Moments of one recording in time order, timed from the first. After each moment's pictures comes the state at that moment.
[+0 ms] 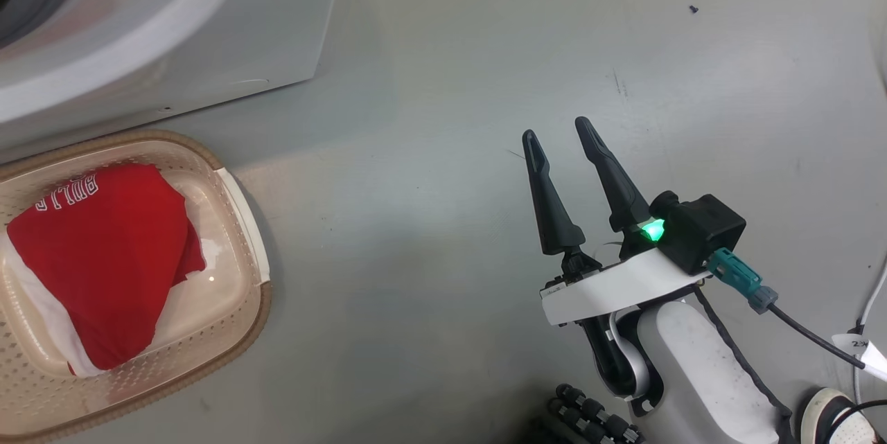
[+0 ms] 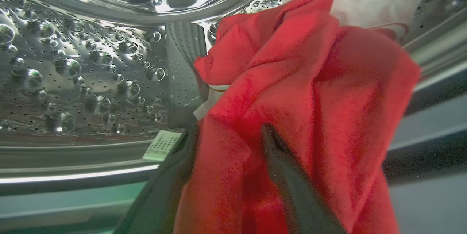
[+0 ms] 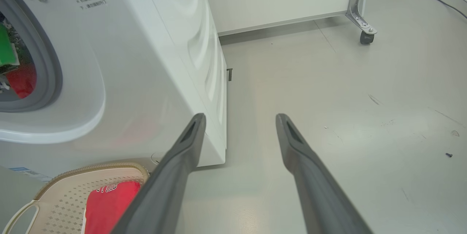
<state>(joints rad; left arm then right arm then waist) -0.98 0.37 -0.06 0.51 -0.40 -0.11 0.44 -0.30 -0.05 0.50 0.06 0.52 -0.04 -0.26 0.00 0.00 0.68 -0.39</state>
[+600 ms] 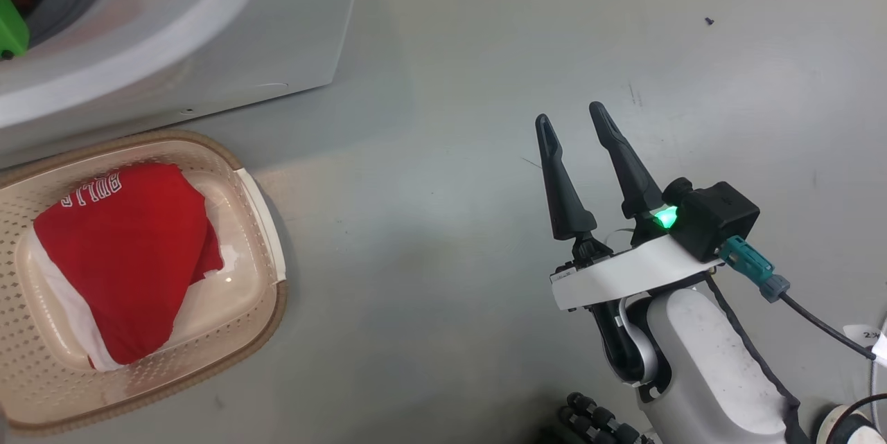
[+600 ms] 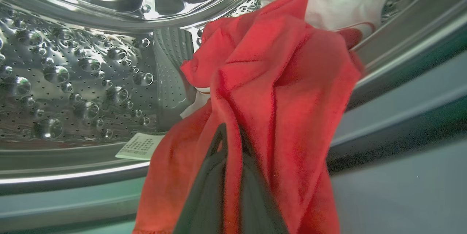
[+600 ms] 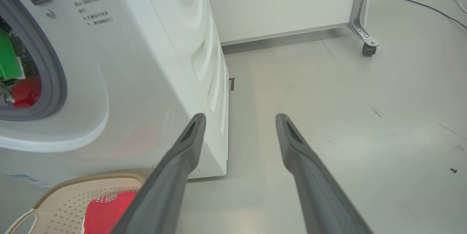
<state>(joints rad) -1.00 0.33 -0.10 0.59 -0.40 -0.12 0.35 -0.32 -0.05 0.47 0.07 0.51 -0.06 -0.26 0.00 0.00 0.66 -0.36</state>
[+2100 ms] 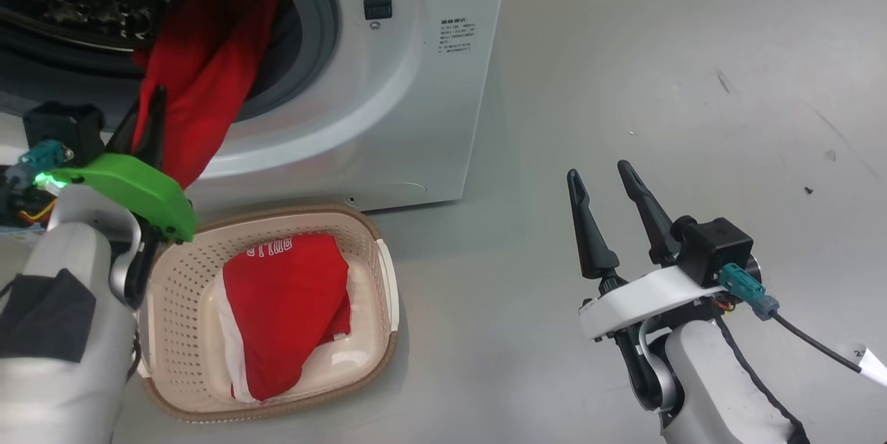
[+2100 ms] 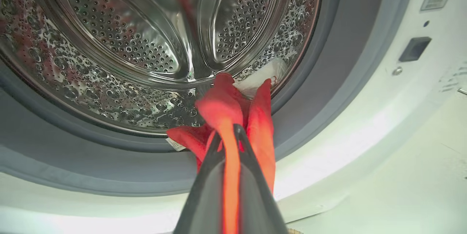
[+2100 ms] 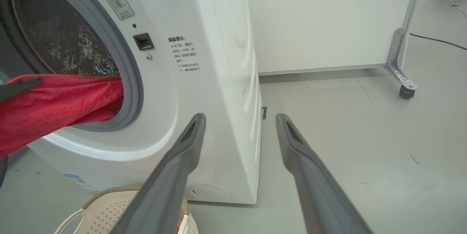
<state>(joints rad) -0.69 0.23 -0.26 0.69 -0.43 -0.13 -0.13 -0.26 -0.05 0.39 0.24 0.43 0.00 -0.26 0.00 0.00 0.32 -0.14</state>
